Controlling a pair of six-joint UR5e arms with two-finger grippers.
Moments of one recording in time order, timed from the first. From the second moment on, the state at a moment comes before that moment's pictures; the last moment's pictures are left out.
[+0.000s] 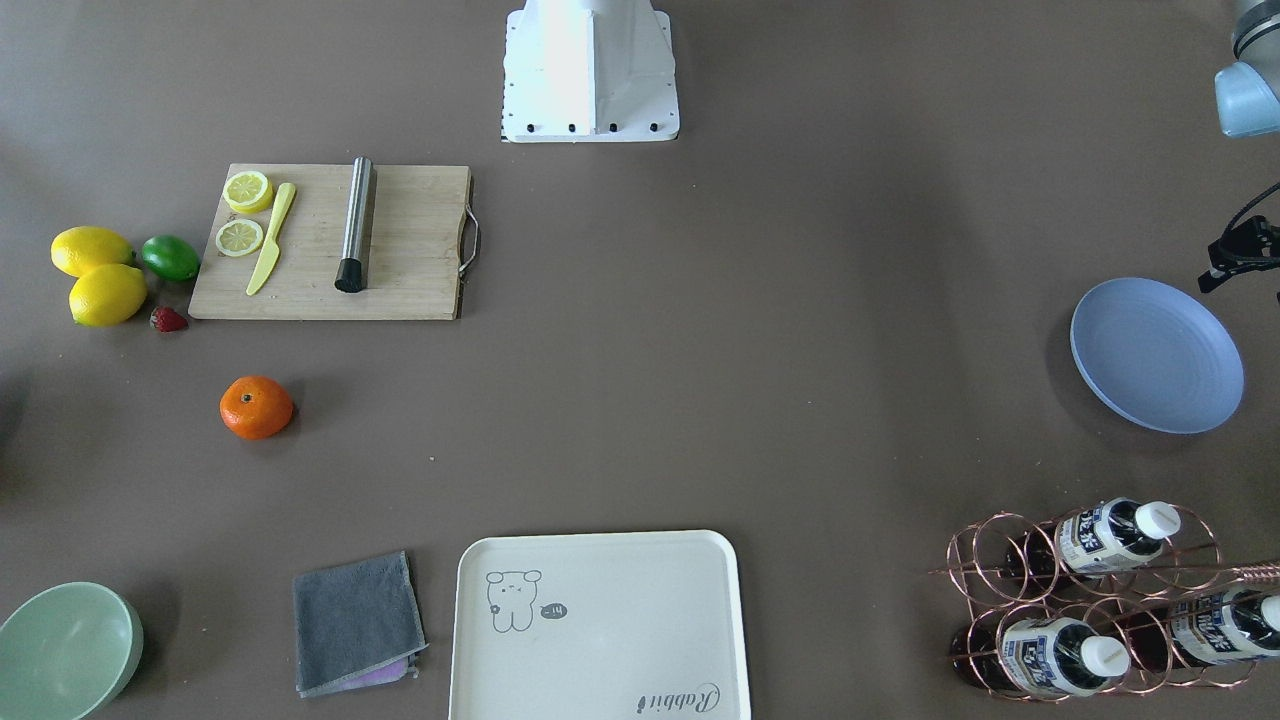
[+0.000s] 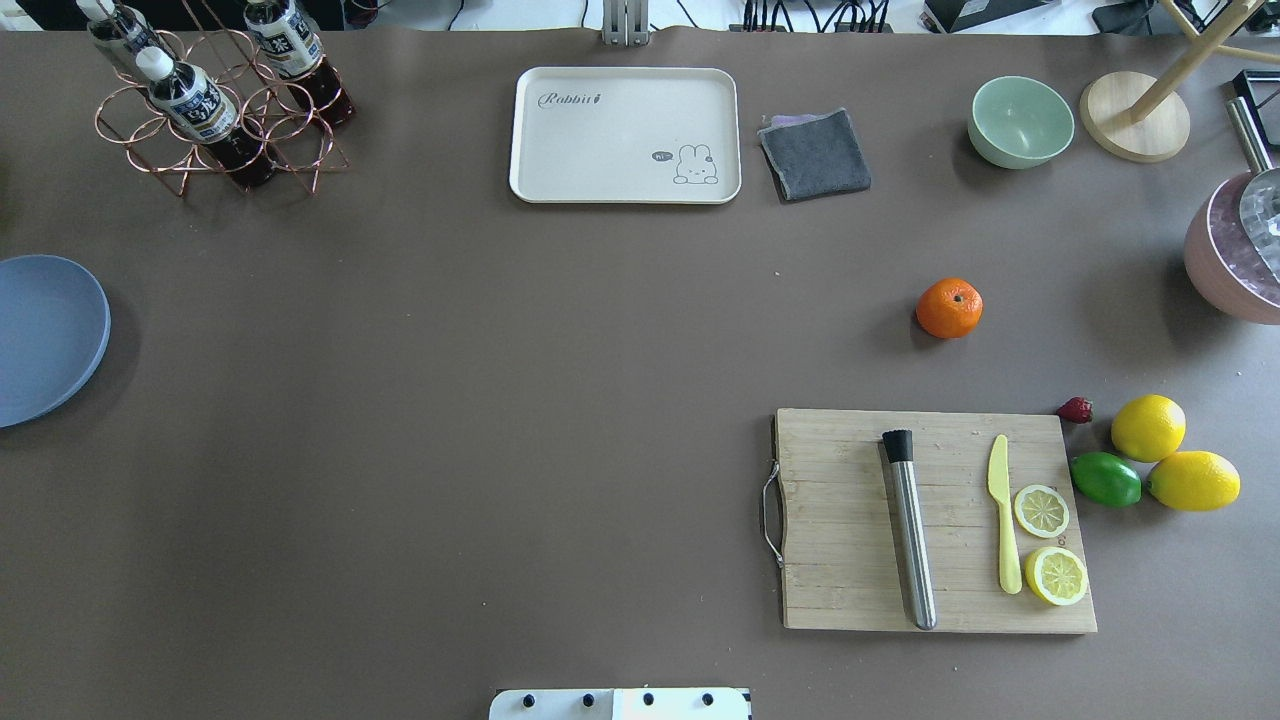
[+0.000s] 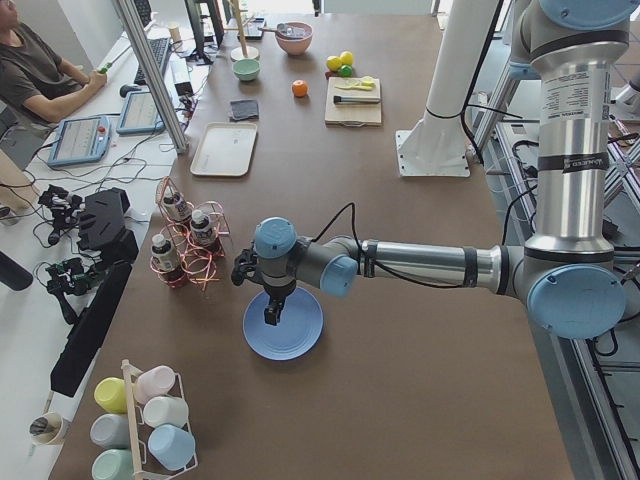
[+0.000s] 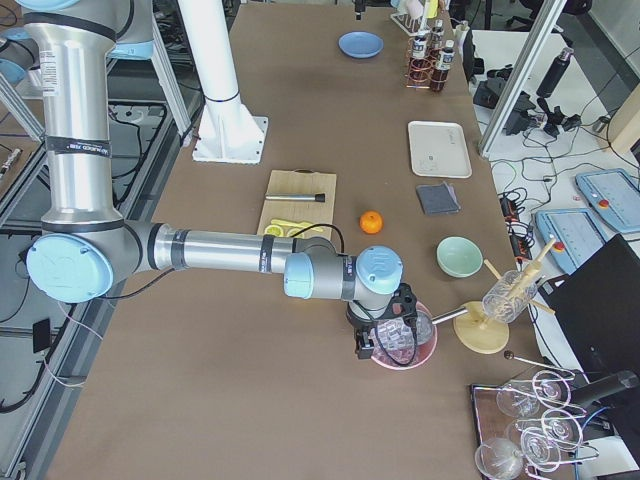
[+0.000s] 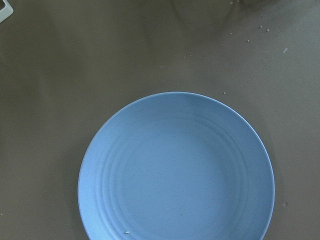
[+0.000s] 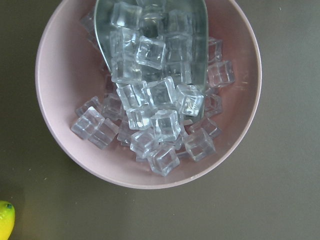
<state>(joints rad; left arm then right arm) -1.35 -1.51 -1.65 -1.89 -2.35 -0.15 1.53 -1.58 1.55 -1.55 2.35 -0.13</state>
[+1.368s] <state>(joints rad) -1.34 -1.49 -1.66 -1.93 -2.36 -0.15 1.45 -1.57 1.53 -1.55 2.39 -0.13</state>
